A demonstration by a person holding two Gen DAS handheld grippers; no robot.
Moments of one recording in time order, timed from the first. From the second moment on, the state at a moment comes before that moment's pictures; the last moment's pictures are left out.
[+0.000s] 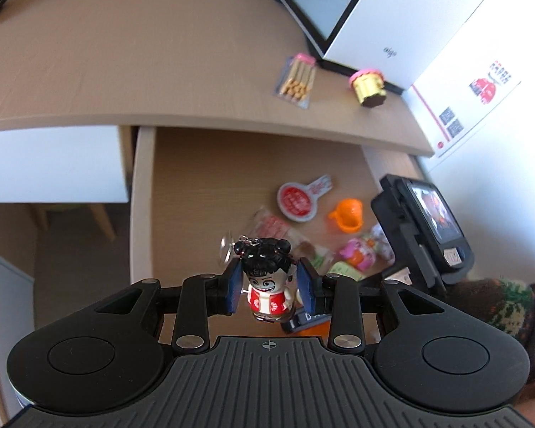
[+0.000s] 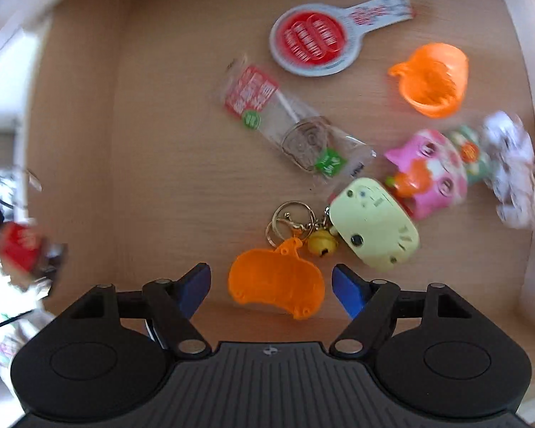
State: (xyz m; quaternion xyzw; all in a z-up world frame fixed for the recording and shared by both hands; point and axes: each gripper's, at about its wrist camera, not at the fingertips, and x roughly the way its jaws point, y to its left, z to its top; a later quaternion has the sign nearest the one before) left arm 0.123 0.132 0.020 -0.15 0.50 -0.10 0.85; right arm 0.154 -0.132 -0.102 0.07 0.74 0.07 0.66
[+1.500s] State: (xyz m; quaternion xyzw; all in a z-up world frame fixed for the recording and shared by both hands) left arm 0.336 0.140 -0.020 -0.11 0.39 -0.13 0.91; right arm 0.253 -0.291 0.025 0.02 0.38 -0.12 0.92
